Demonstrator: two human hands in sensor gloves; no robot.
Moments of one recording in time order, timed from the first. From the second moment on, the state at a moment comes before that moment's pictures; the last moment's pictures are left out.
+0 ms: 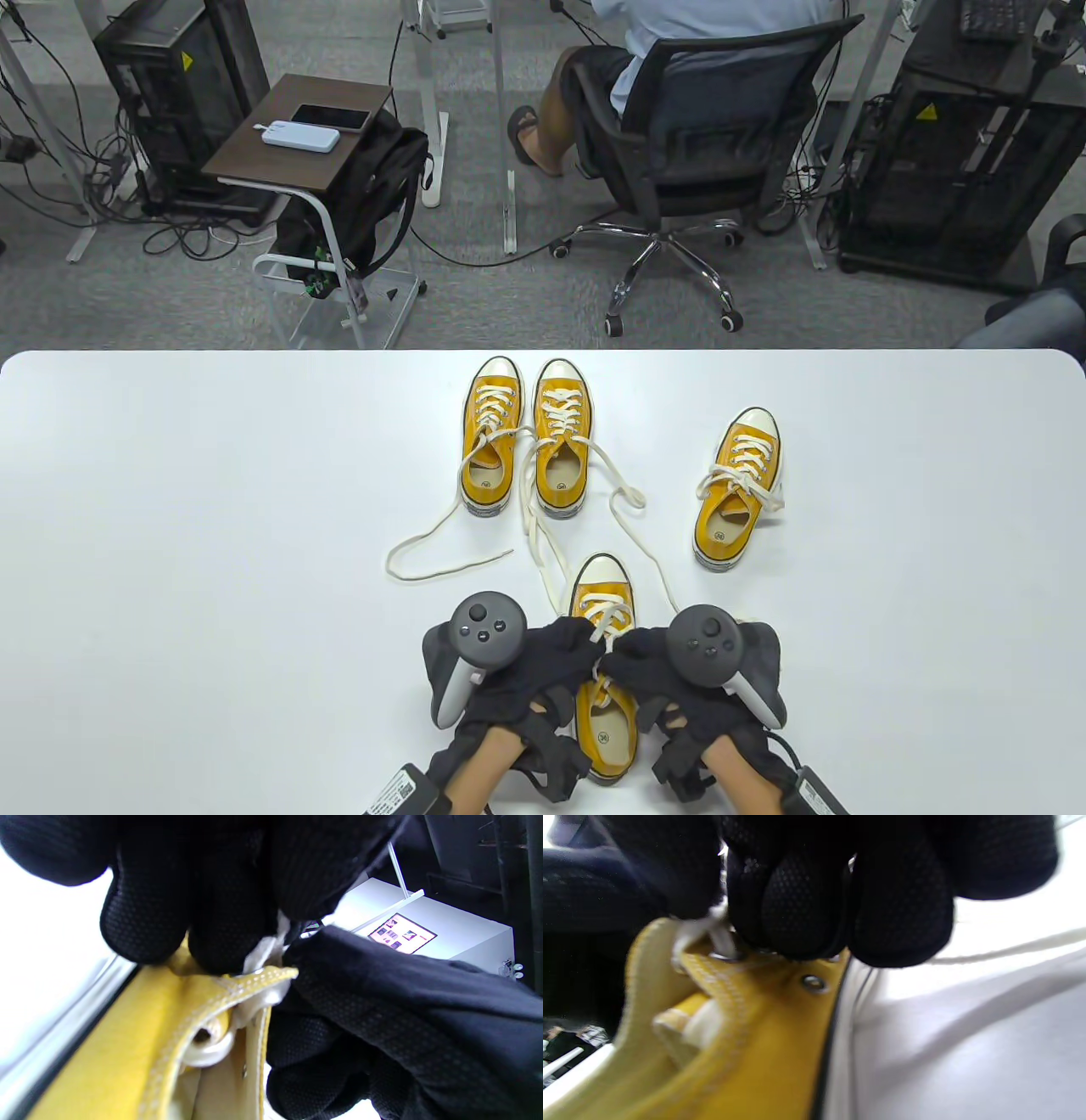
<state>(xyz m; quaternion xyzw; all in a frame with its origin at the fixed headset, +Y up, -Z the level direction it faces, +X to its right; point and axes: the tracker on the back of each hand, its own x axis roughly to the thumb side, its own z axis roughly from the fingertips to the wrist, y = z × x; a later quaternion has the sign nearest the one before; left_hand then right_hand) -0.075 -0.744 -0.267 -0.11 -0.06 0.46 0.88 0.134 -0.736 -0.267 0.09 0.05 0.94 0.32</state>
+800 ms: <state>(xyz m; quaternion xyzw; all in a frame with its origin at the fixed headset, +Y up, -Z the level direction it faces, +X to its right) -0.081 -0.750 -0.270 -0.13 -0.04 0.47 0.87 0.197 -0.716 -0.276 0.04 0.07 0.81 0.58</state>
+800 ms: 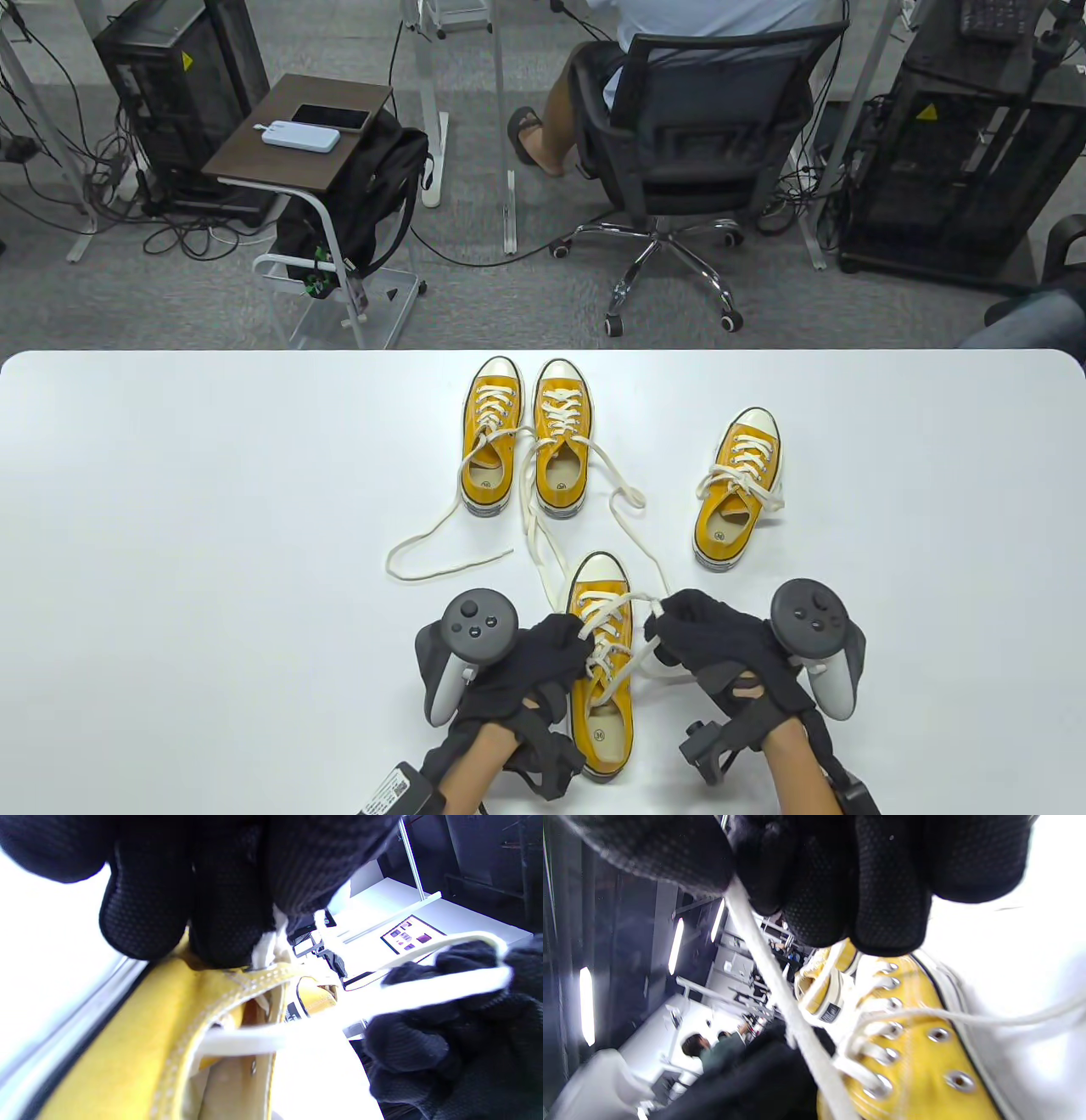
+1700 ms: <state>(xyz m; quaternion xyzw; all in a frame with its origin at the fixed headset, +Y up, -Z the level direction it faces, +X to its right) -0.063 -0.728 -0.264 -0.12 -0.20 0.40 0.89 0.245 -0.720 -0.283 -0.09 0.07 0.95 0.30</state>
